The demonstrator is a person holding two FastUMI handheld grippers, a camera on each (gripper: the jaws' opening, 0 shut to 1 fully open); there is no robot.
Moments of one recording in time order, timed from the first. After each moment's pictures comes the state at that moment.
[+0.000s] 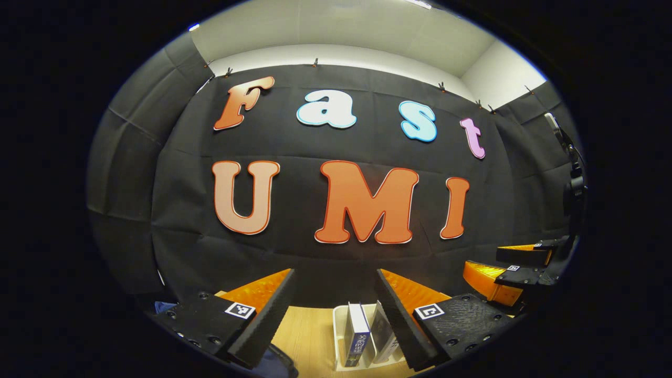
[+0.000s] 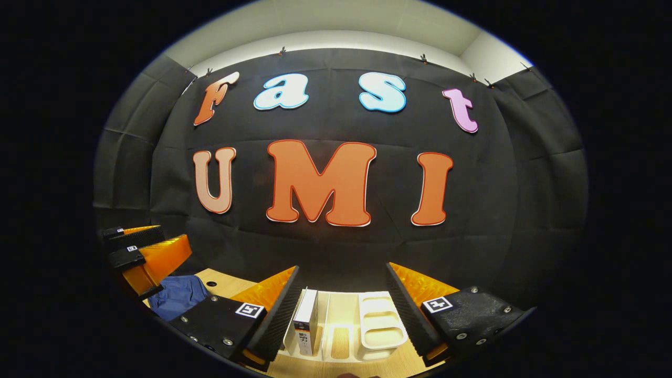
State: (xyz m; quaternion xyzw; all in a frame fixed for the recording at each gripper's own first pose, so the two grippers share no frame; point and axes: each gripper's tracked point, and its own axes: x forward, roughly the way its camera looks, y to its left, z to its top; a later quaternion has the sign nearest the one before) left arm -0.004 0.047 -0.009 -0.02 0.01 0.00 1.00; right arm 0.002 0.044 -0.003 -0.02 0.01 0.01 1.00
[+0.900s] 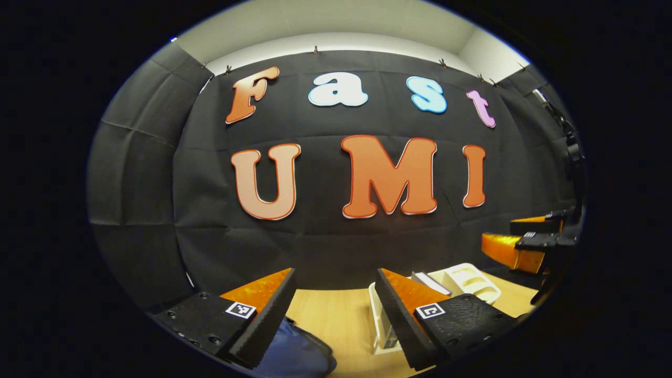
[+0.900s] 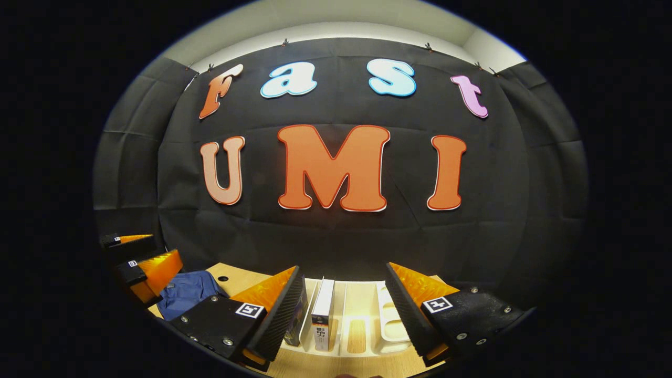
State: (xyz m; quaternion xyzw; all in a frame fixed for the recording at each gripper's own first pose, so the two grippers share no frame) left arm -0.023 0.104 -0.067 0.04 0.08 0.04 1.00; right arm 0.011 0.069 -0.032 -0.01 0.04 0.03 1.00
